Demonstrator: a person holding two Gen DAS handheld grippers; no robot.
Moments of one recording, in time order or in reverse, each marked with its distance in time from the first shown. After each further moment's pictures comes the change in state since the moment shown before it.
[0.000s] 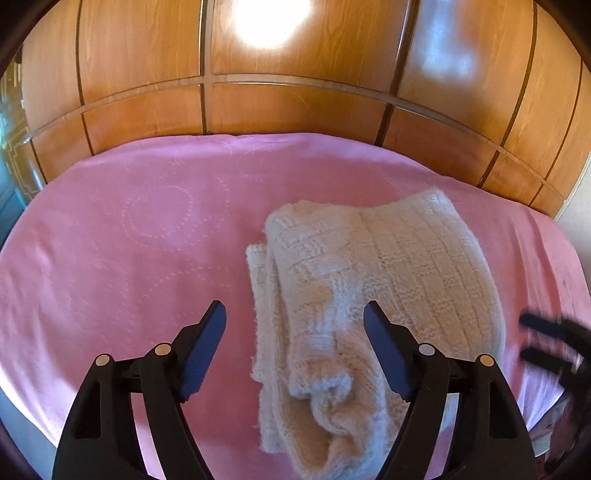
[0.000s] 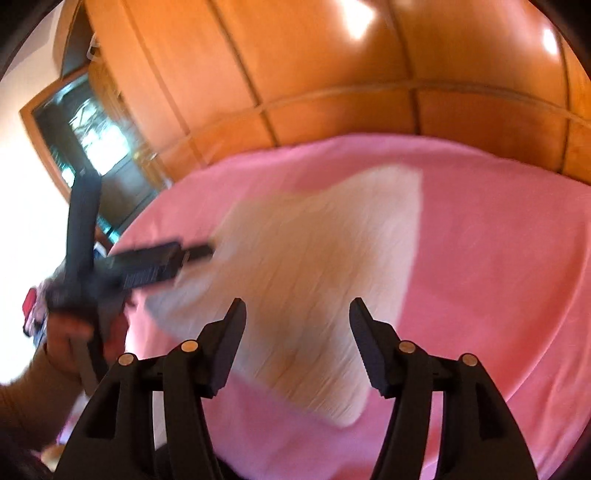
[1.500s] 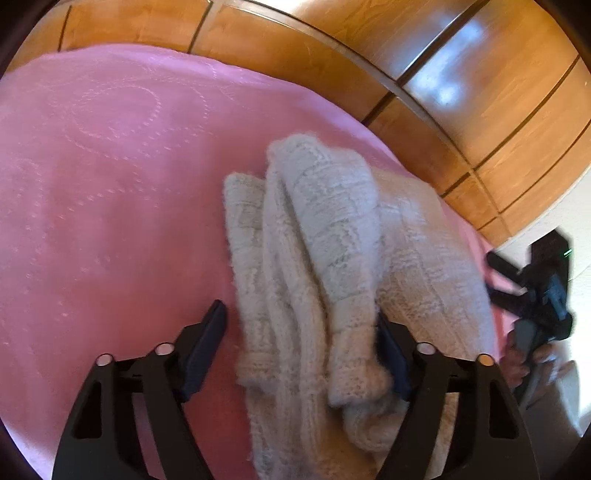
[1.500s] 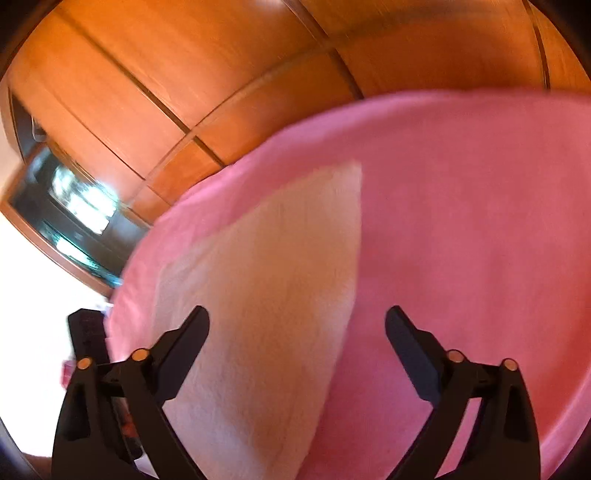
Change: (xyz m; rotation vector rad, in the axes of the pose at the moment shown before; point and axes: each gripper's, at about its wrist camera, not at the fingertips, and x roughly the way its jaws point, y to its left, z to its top) left arm 0.070 0.051 -0.028 -0.222 0.108 -0.369; right arm 0.050 -0.114 0.015 0.322 0.063 0.144
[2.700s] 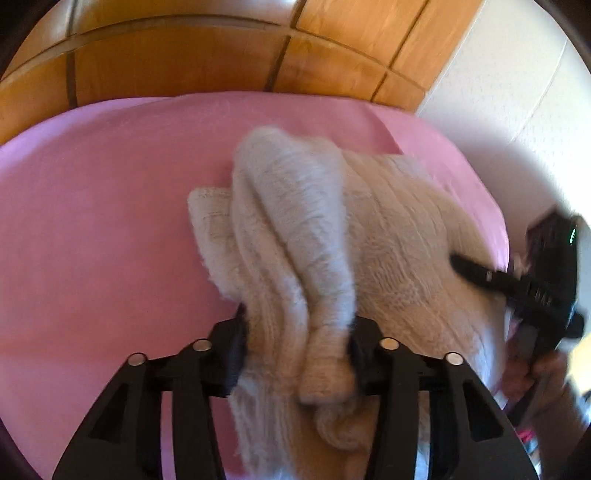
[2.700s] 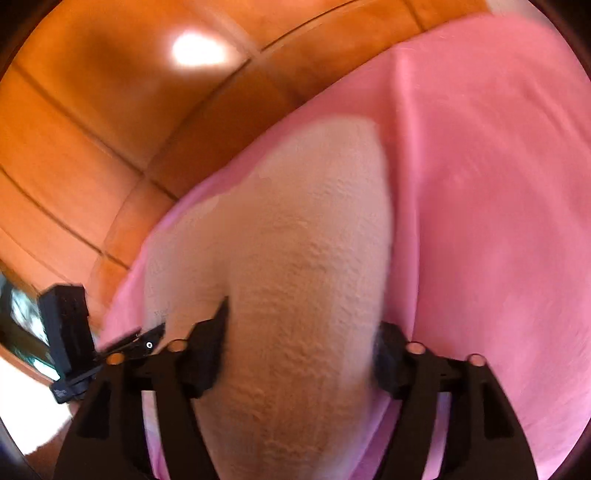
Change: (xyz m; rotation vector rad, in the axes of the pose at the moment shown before) left arm 0.174 -0.335 -0.037 0.527 0.234 -0.127; right arm -0.218 -0.187 -0.102 0.349 -0.345 -0.232
